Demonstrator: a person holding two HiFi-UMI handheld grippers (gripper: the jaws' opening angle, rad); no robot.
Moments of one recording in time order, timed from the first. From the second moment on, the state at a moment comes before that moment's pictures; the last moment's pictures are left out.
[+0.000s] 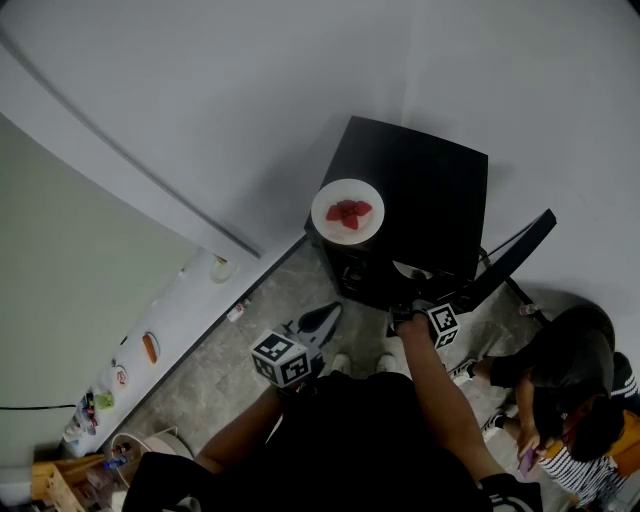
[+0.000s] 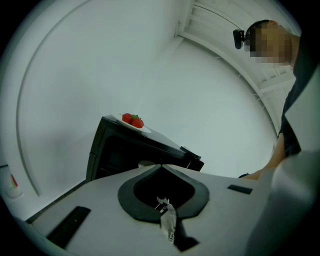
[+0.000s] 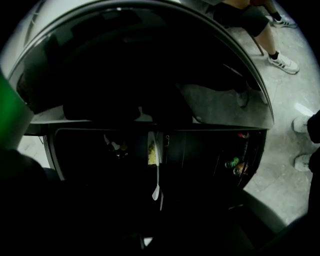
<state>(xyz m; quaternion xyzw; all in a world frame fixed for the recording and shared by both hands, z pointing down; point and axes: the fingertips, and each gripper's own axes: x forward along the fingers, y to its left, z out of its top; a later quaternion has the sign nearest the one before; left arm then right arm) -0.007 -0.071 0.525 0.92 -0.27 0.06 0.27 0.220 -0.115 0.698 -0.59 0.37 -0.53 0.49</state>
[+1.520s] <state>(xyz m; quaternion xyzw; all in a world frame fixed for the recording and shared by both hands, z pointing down) 0.011 -0.046 0.505 0.94 -0.26 0.01 0.24 0.175 -0.055 0.571 -0.56 0.73 -0.34 0.20</state>
